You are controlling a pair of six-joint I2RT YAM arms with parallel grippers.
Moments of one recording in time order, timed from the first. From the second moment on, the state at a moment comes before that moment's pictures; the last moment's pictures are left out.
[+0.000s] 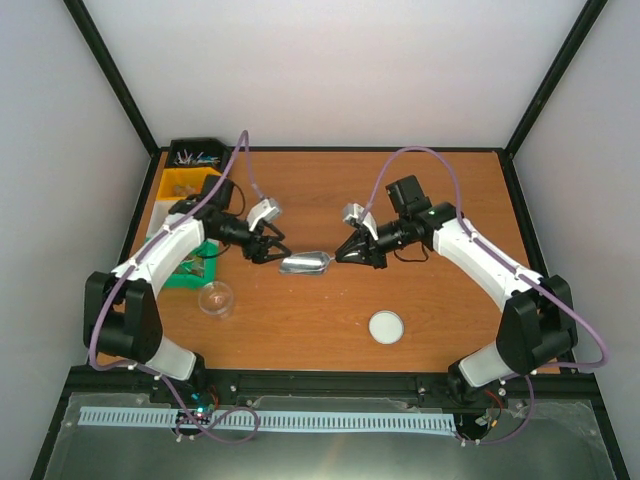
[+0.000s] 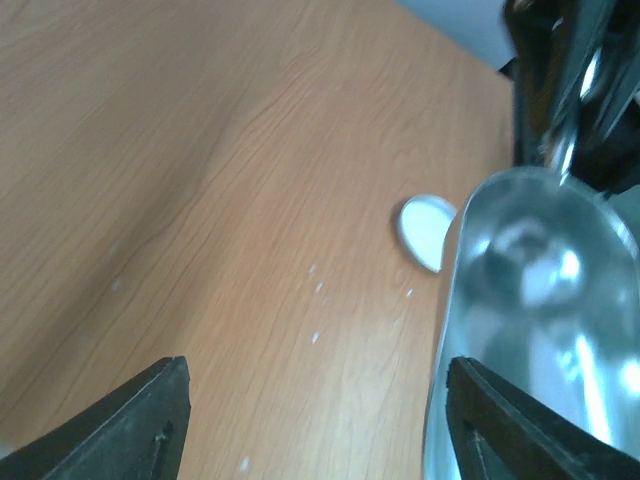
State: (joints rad) left arm -0.23 1.50 1.12 -0.74 0.96 0.56; right arm 0.46 1.49 1.18 -0.71 -1.03 -0.60
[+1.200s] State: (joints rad) left arm 0.23 1.25 0.81 -1.16 0.06 1.46; right arm 0.38 1.44 1.08 -0.64 -1.02 -0.59
